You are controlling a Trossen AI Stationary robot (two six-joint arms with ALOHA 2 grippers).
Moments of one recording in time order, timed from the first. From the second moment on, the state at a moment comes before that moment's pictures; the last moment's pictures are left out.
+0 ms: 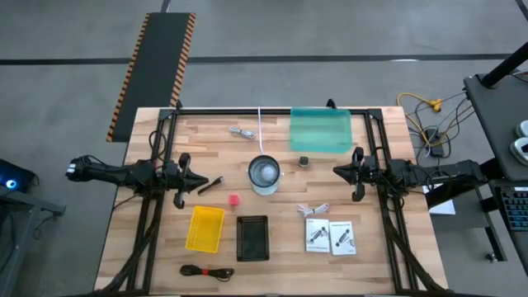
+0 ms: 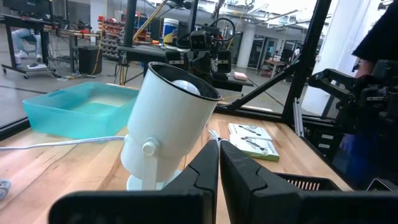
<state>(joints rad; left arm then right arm) -0.19 0.07 0.00 0.05 -0.20 -0.18 0.10 0.11 0.01 0.11 0.26 0.23</state>
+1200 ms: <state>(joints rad) -0.19 0.07 0.00 0.09 -0.21 -0.18 0.10 0.11 0.01 0.12 0.26 0.35</state>
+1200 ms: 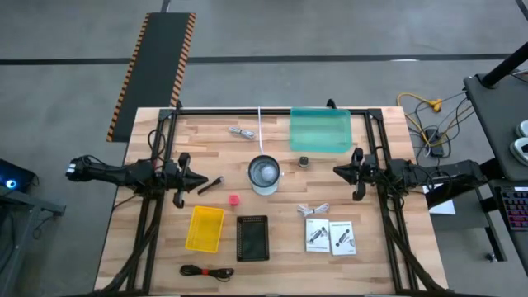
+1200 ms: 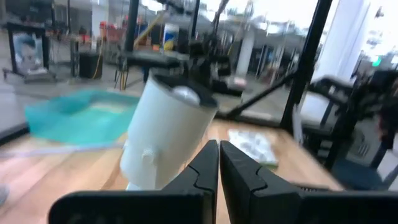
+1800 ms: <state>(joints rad) -0.19 0.12 0.00 0.46 -0.27 -0.41 0.10 0.12 0.02 0.41 0.32 0.65</state>
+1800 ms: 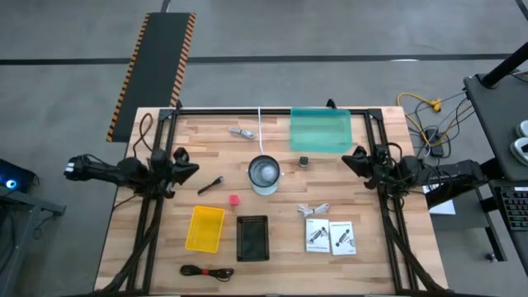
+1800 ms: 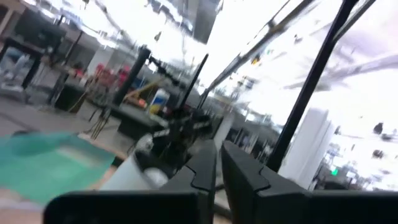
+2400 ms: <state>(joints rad) -0.19 0.28 0.23 0.52 -0.32 -0.27 0.10 0.67 0.72 -0.61 0.25 0.48</state>
